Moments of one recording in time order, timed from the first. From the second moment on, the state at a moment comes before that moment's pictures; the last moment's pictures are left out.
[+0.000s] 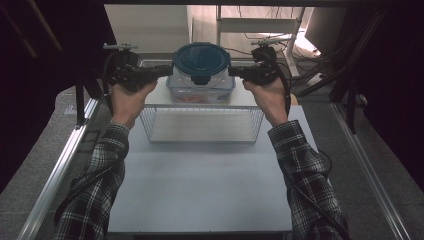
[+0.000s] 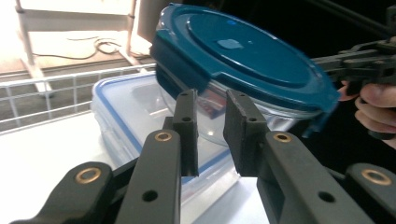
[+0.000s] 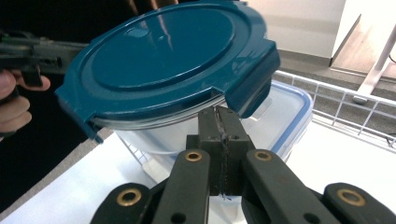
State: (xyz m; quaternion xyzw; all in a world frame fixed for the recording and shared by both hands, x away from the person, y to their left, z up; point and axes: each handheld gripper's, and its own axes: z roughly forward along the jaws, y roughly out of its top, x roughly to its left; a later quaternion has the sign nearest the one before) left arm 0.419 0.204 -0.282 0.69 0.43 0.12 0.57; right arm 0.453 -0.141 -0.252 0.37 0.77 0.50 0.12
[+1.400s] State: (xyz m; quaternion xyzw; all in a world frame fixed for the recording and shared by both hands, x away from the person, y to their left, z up) left arm 0.344 0.169 -0.367 0.76 0.36 0.12 0.53; right arm 0.382 -0.148 -0.338 0.29 0.80 0.50 0.15
